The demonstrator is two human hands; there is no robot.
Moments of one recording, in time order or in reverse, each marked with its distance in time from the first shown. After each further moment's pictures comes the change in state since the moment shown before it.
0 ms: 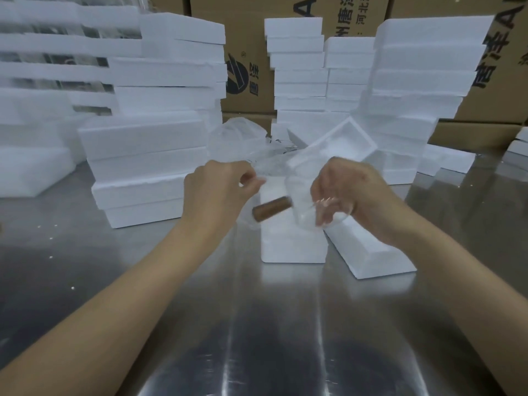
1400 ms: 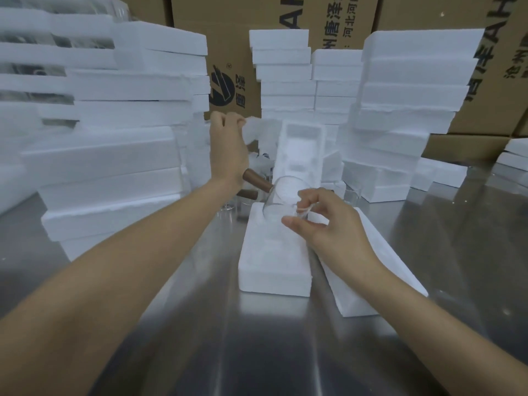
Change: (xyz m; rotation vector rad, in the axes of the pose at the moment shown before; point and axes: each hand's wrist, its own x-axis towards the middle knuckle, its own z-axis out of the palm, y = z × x) left_hand 0.139 -0.009 0.109 -0.538 0.246 -0.215; right_hand 0.011 0.044 0.009 -0.397 0.421 -0.032
